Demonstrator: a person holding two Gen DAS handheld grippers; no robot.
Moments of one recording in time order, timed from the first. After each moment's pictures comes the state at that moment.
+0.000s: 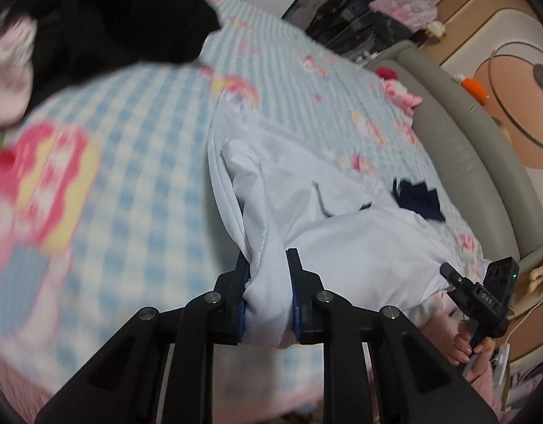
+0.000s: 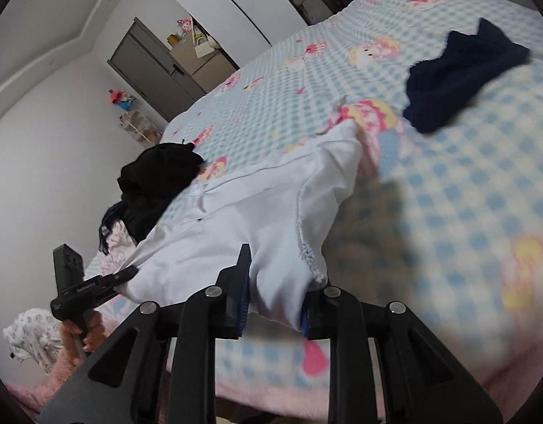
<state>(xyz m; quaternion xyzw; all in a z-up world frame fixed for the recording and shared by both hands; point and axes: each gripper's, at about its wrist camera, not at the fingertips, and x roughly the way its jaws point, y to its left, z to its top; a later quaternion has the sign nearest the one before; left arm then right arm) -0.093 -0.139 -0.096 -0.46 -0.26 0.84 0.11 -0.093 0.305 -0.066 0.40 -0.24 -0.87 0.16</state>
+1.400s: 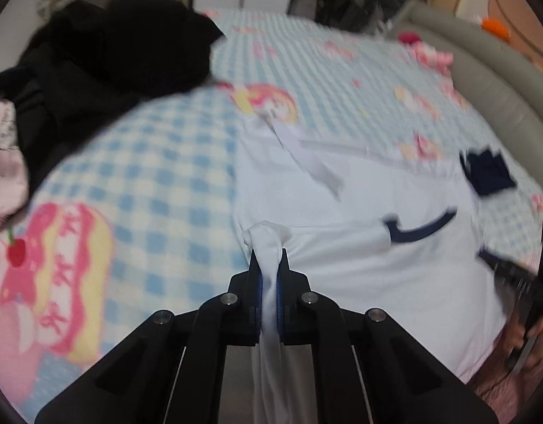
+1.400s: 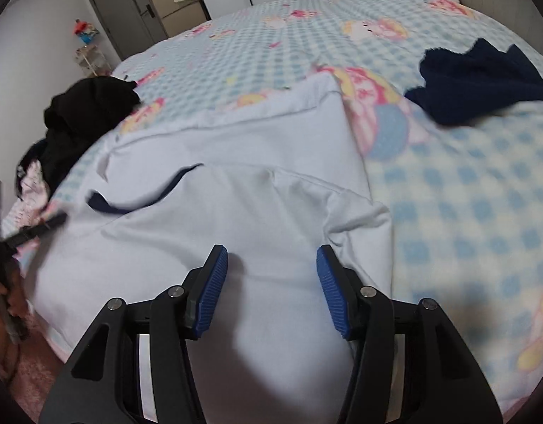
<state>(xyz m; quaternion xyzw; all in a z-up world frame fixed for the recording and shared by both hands) -0.162 -0.129 -0.096 -0.42 -0.11 0.90 0.04 -0.155 0.248 -0.116 0.46 -0.08 -0.88 0.09</state>
